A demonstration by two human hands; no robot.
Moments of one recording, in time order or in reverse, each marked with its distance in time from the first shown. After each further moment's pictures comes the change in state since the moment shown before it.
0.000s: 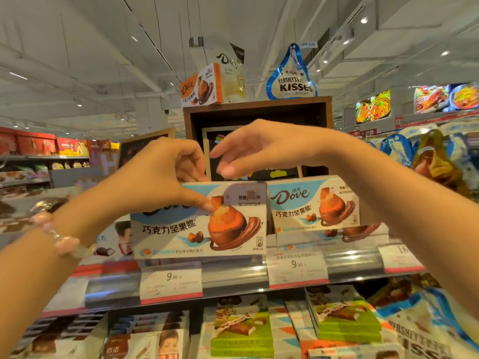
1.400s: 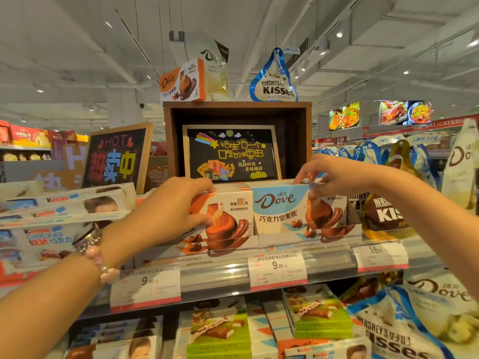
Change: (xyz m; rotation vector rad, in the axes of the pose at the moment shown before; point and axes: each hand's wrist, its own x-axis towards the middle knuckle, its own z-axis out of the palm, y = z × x) left_hand 0.009 -0.032 0.065 0.336 -0.054 0.007; right_hand -0.086 0.097 -0.021 -0.348 0.114 0.562
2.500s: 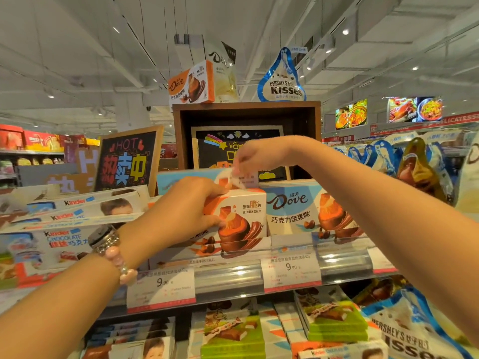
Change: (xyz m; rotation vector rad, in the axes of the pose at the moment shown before) left_hand 0.000 0.003 -0.005 0.028 0.046 0.057; right_hand 0.088 -0.105 -0.001 0.040 -0.202 -0.205
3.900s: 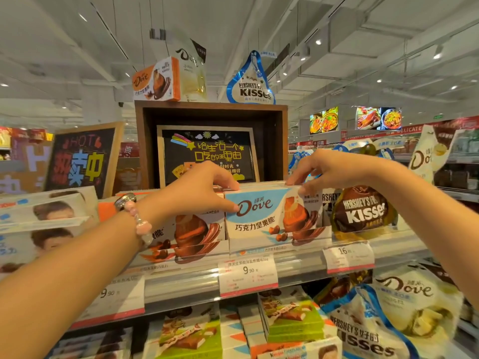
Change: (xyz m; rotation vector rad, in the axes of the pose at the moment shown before) left_hand 0.070 0.035 0.027 -0.382 -0.171 0.018; right_hand -0.134 0.096 -0.006 -0.032 0.132 0.178
